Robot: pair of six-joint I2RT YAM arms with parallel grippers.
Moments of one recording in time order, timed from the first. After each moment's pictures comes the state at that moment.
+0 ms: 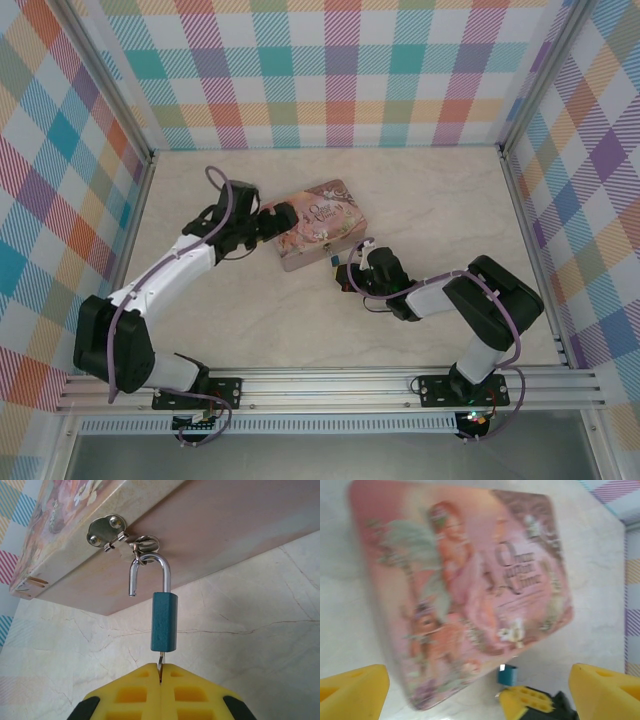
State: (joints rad) left arm -0.41 1.41 1.08 -0.43 0.18 -0.76; right arm 0.70 1.68 0.49 0.67 -0.19 0.75
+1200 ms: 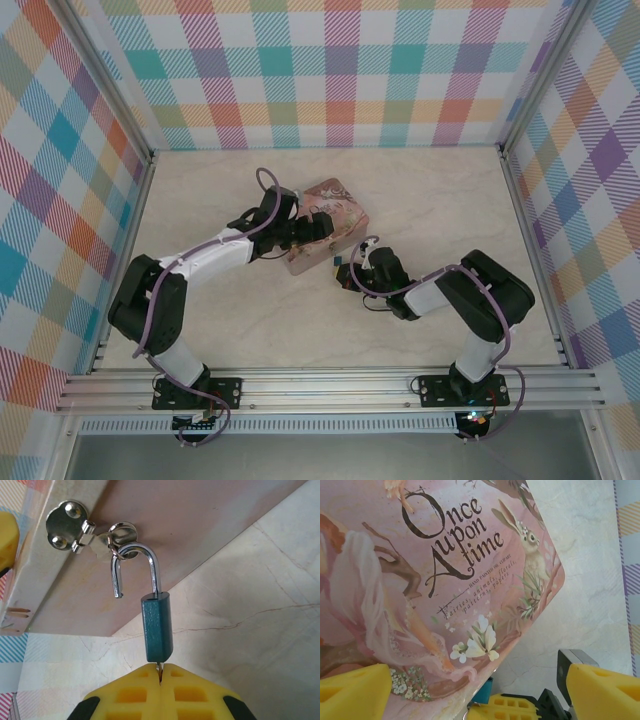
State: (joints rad) left arm -0.56 1.64 1.09 -0.21 0.22 -0.74; right arm 0.67 1.74 0.49 0.73 -0.23 0.89
